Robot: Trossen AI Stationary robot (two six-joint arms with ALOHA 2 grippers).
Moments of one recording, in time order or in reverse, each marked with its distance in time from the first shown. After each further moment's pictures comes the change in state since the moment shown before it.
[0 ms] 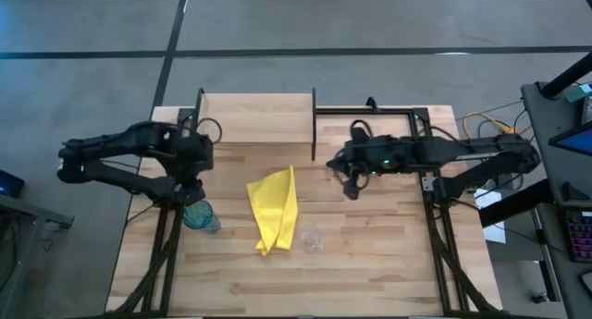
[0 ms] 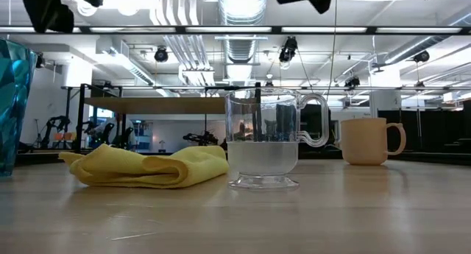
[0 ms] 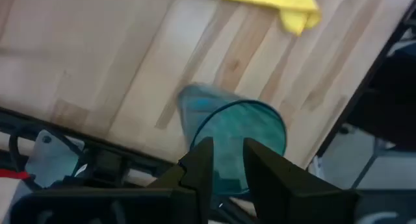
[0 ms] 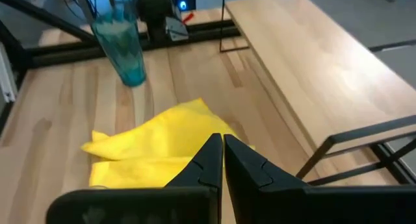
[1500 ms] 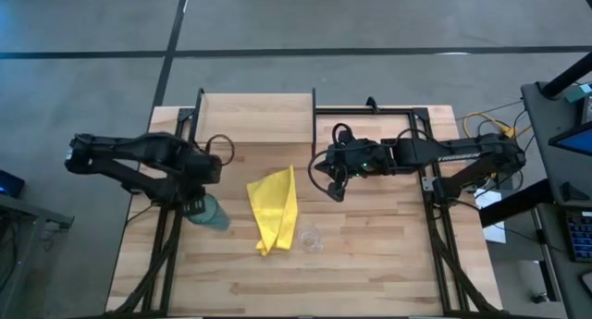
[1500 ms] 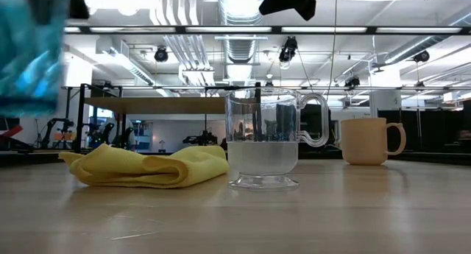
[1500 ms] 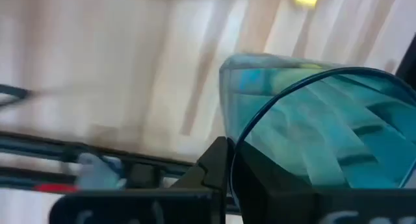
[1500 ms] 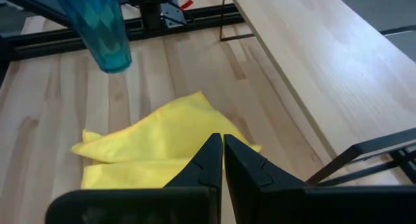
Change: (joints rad) left arm -0.194 0.117 0.104 -0.012 -0.161 0.054; right arm -0.012 0.134 0.078 -0.001 0.000 0.019
